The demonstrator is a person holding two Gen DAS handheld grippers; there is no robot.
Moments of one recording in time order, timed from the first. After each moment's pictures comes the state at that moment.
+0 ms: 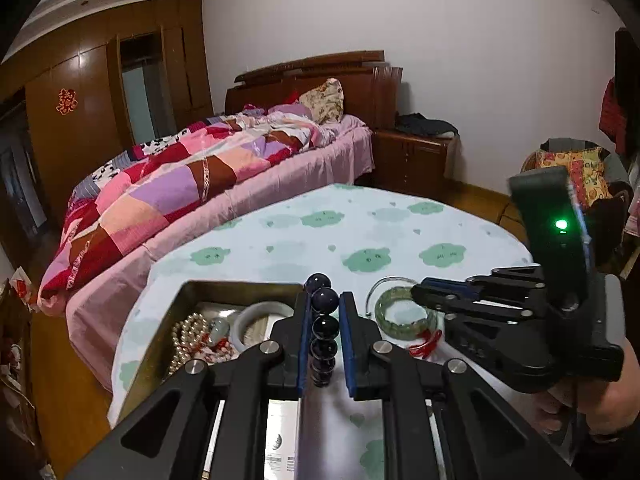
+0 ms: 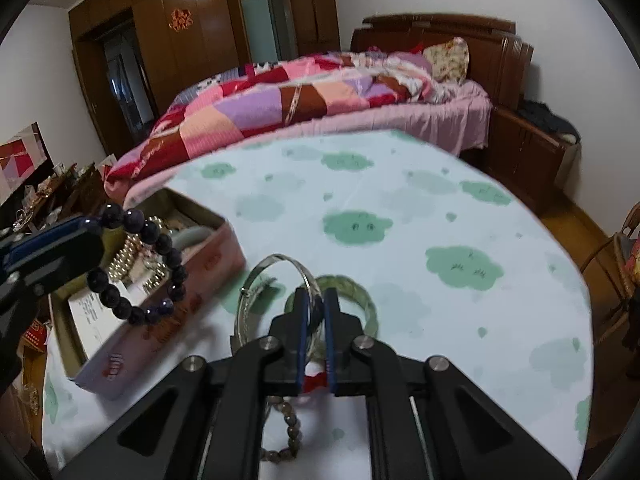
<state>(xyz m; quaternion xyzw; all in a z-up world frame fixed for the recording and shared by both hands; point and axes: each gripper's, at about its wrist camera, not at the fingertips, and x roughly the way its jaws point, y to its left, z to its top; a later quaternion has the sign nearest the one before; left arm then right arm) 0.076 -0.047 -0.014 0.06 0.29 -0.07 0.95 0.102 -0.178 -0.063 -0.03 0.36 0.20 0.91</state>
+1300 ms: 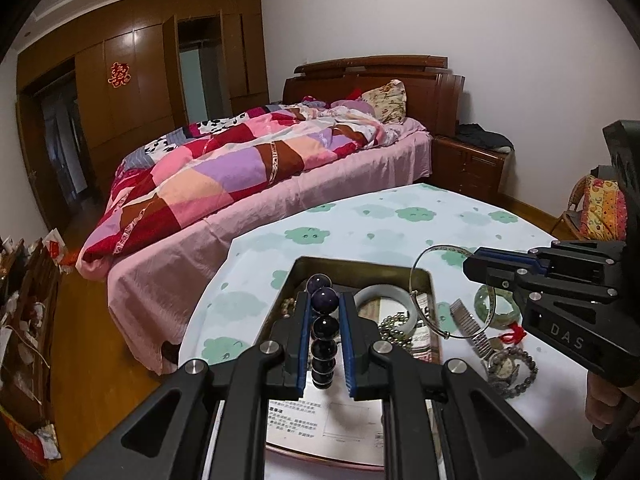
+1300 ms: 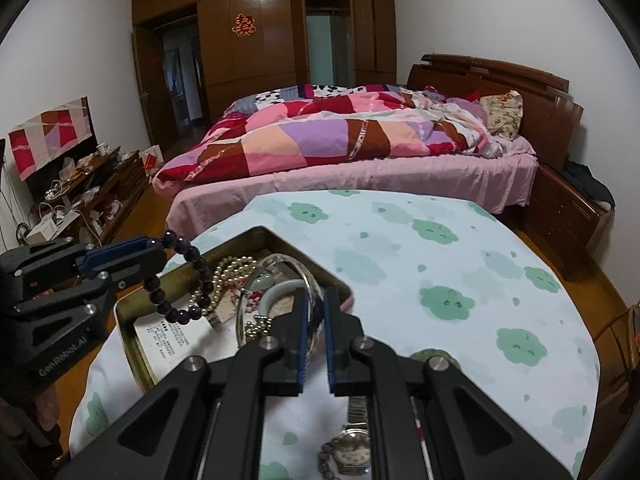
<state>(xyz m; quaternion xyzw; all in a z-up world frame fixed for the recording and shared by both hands) 0.071 0.047 -0.021 0.02 0.30 0.02 0.95 0.091 -0.093 -0.027 -0.08 0.31 0.29 0.90</state>
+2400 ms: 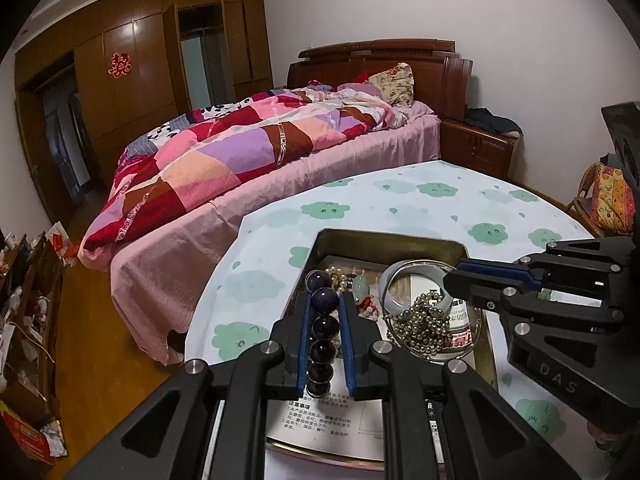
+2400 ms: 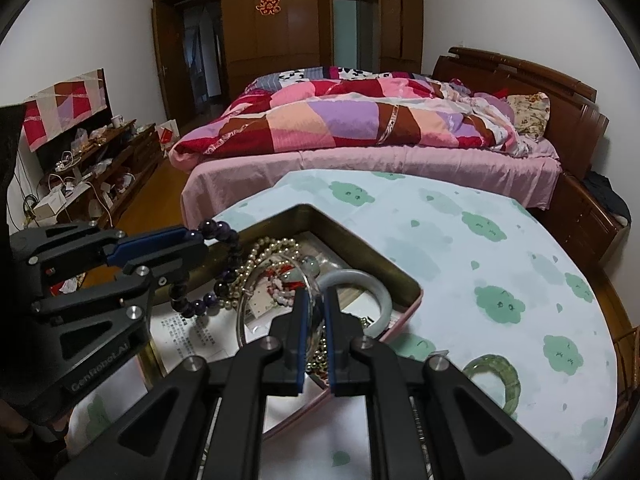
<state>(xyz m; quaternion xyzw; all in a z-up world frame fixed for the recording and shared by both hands) 0.084 0.068 -0.048 0.03 0.32 0.03 0.95 0.089 -0.046 -0.050 -0.11 0.33 0.31 0.88</state>
